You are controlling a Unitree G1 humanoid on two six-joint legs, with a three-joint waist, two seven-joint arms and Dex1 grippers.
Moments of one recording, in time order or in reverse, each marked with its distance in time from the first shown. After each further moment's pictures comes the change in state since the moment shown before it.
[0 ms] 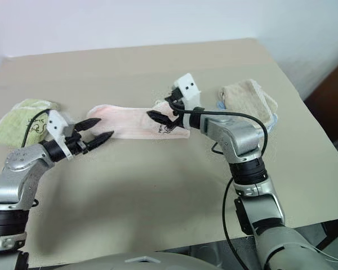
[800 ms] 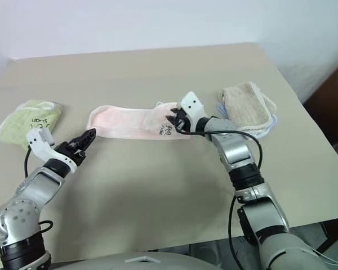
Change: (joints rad) left arm 0.147 -0.314 0.242 -0.291 -0.520 0.437 0.789; right arm 0.049 -0.019 0.036 0.139 -0.201 -0.372 0.124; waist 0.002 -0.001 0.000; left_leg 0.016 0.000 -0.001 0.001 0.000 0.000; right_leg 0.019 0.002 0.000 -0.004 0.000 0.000
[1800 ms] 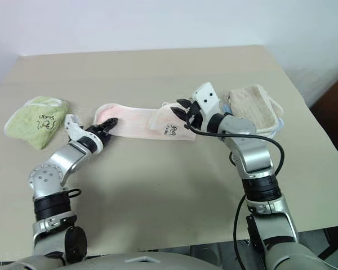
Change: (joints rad) left arm -0.364 -0.087 -0.055 0.458 -0.223 0.023 0.208; right arm 0.113 -0.043 -0.094 -0.305 0.076 0.156 -0.020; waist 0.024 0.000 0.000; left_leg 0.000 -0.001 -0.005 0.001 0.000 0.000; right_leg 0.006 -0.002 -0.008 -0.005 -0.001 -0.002
